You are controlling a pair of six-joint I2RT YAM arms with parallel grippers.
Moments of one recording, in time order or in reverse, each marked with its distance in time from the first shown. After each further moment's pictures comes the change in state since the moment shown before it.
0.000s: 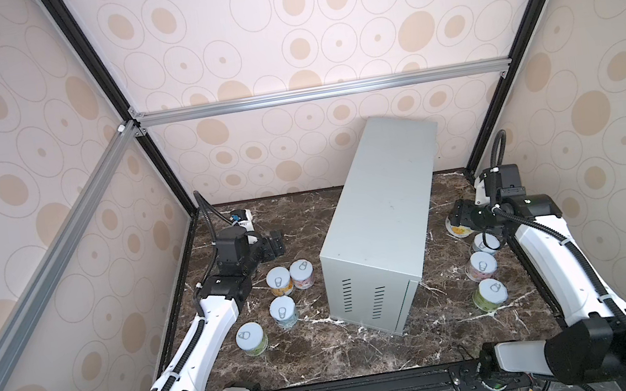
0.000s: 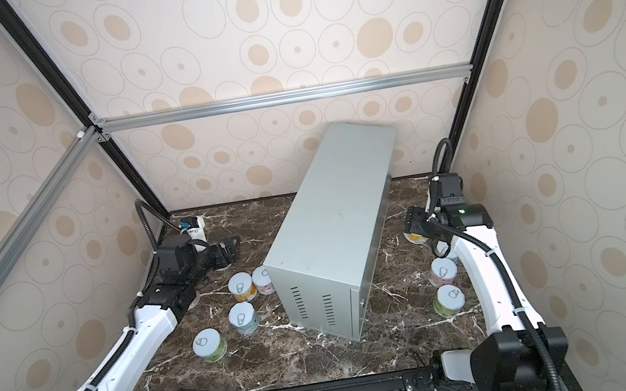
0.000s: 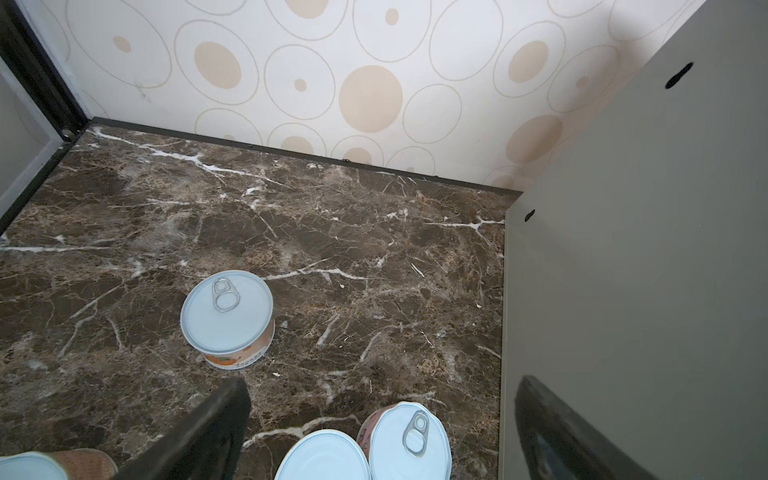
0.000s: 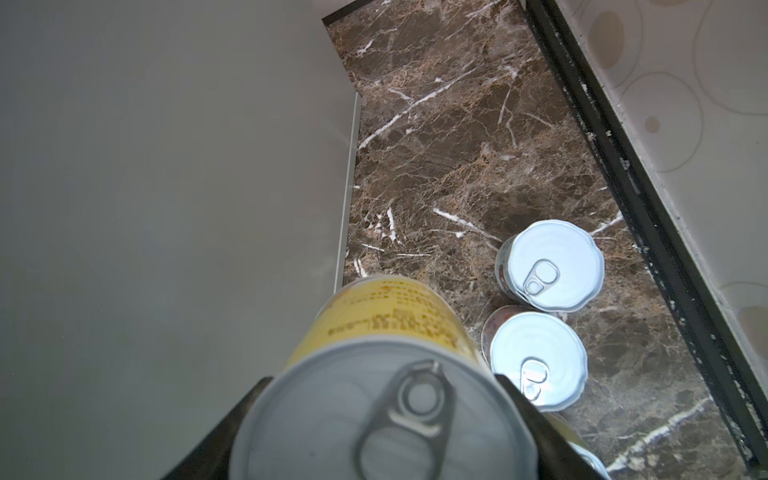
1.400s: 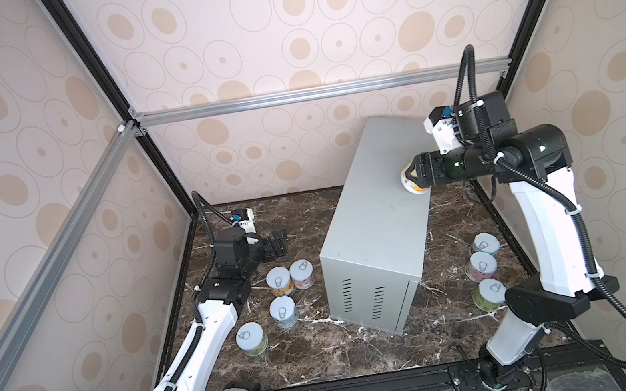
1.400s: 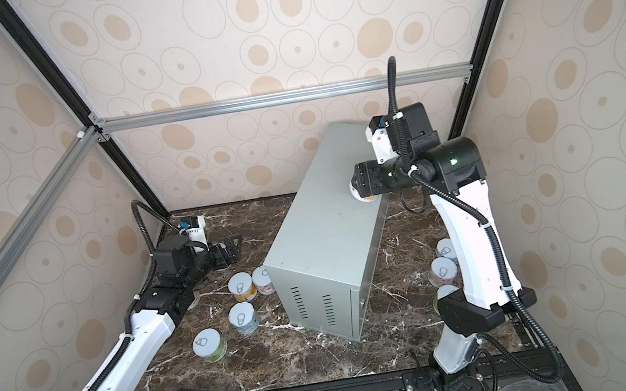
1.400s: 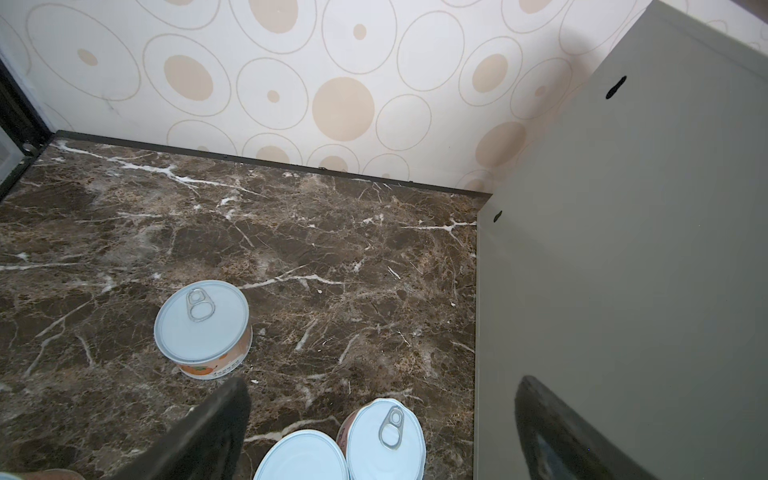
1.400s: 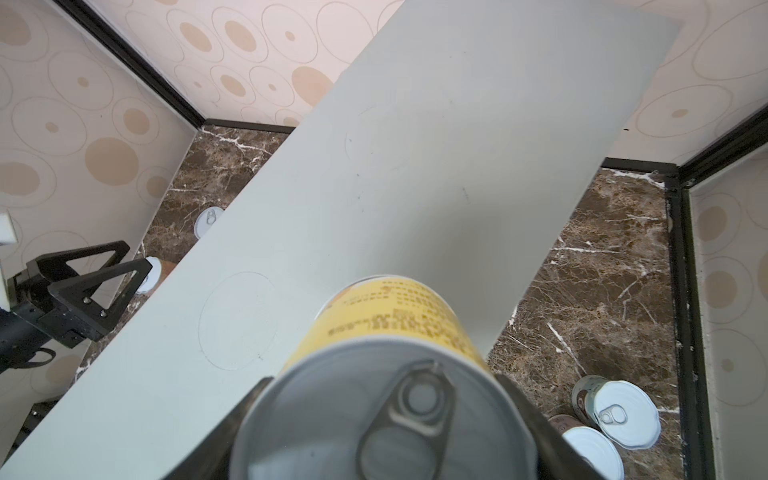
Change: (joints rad) left arm -0.010 -0.033 0.000 0.000 0.066 0.000; right arm 0.403 0.435 1.147 -0.547 -0.017 -0.150
